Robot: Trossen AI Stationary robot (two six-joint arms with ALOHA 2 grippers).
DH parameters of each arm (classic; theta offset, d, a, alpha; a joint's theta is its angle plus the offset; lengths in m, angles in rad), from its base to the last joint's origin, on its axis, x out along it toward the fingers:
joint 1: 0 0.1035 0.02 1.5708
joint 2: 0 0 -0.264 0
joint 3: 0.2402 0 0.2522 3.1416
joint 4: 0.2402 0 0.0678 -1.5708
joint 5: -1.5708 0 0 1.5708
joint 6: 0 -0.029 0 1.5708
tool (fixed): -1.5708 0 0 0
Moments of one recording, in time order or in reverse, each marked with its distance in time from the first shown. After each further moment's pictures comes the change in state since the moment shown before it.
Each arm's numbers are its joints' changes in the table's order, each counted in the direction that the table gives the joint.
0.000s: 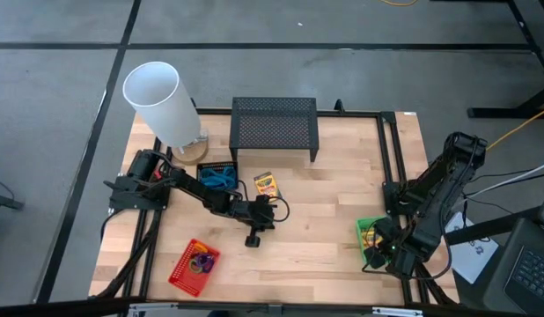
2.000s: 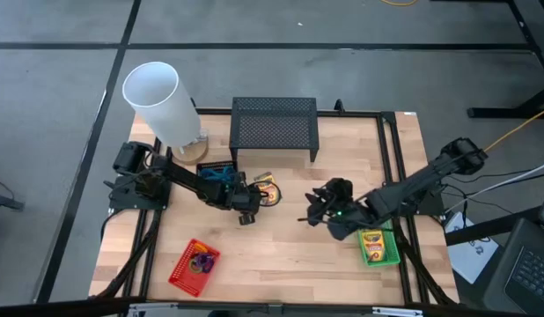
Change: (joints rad) left arm 0.075 0.137 -0.009 0.510 -0.438 0.197; right arm -0.601 -0.098 0.190 -0.395 0.886 0.912
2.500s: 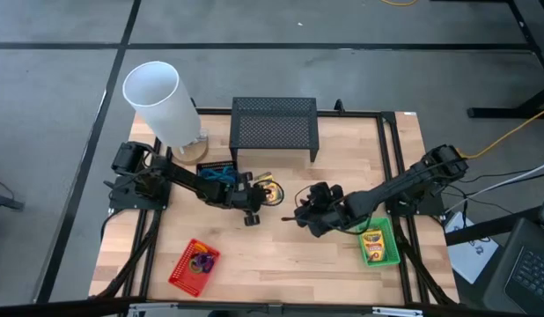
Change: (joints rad) left arm -0.003 0.019 -0.015 -0.179 0.034 -0.089; right arm -0.095 -0.191 0.000 -0.023 -0.197 -0.022
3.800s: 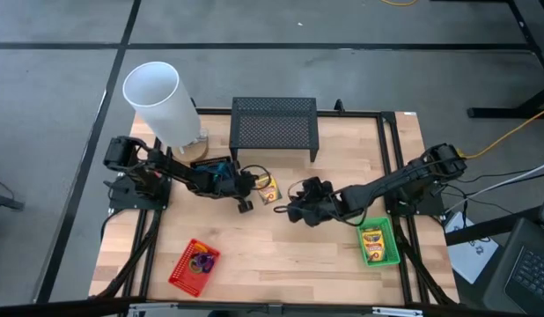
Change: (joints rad) left arm 0.117 0.091 -0.213 -0.192 -0.013 0.026; right arm -0.081 -0.023 0.001 -0.220 -0.068 0.130
